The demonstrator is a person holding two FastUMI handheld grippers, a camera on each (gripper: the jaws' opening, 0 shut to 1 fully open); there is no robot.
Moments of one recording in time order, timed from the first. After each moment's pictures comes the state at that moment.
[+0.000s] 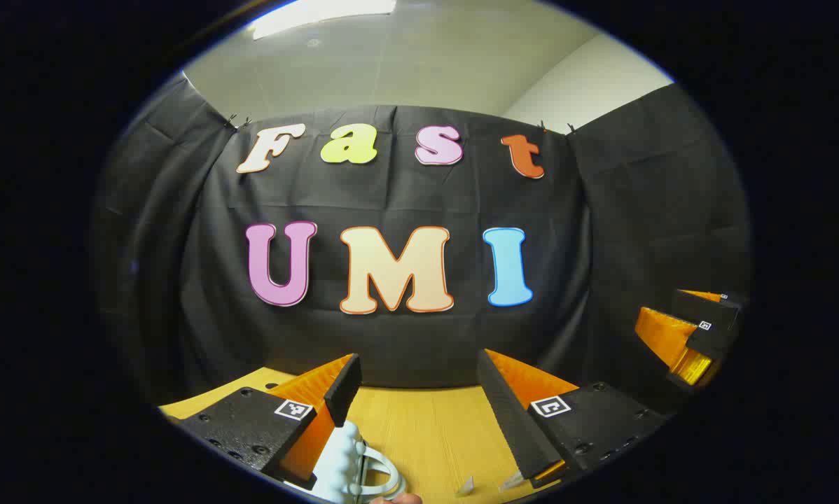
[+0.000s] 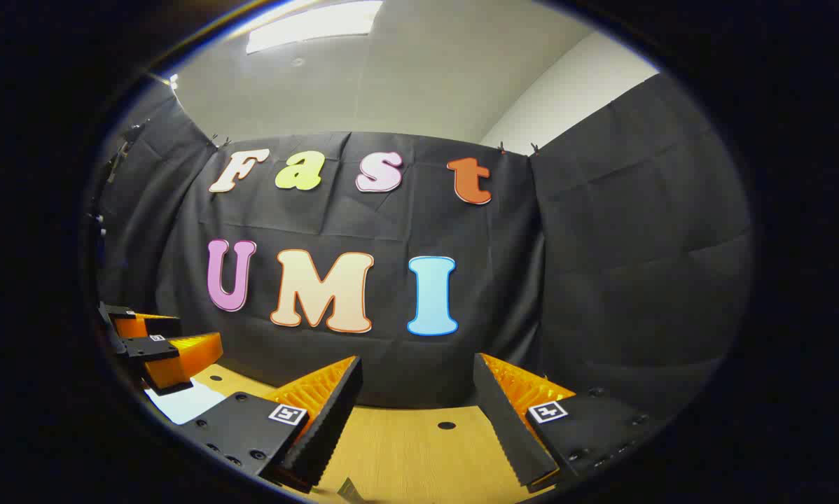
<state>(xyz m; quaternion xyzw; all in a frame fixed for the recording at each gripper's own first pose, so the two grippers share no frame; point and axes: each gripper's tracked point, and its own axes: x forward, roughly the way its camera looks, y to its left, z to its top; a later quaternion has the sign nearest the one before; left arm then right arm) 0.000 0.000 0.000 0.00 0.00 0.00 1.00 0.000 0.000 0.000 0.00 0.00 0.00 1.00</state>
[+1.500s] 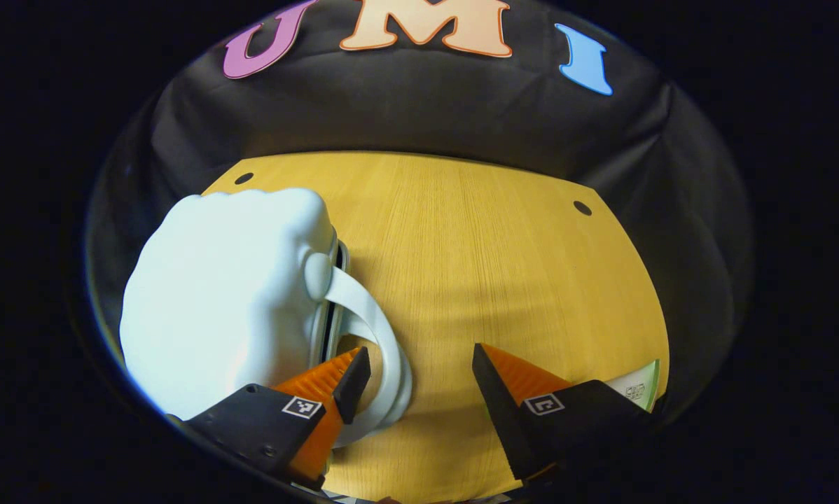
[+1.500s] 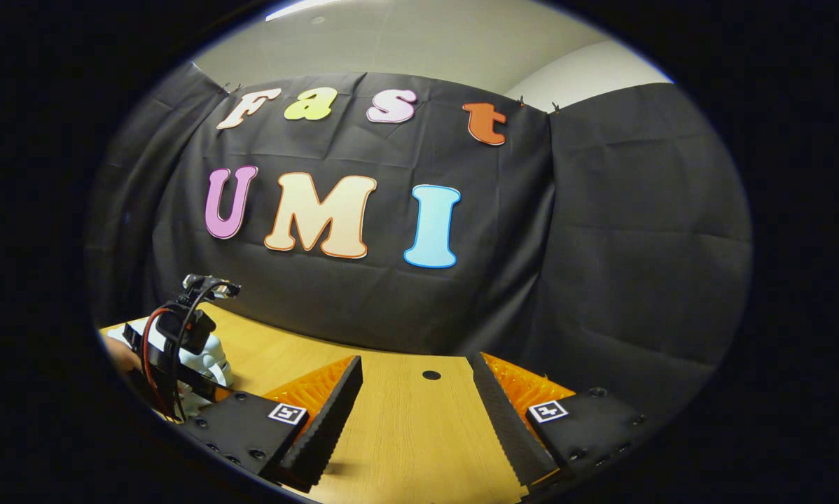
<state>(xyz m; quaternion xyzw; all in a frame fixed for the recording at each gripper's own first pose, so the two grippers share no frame) 0.007 0.021 -0.296 -0.06 0.49 0.03 0.87 -0.003 -0.019 -0.096 -0.06 0.12 0.00 0.99</state>
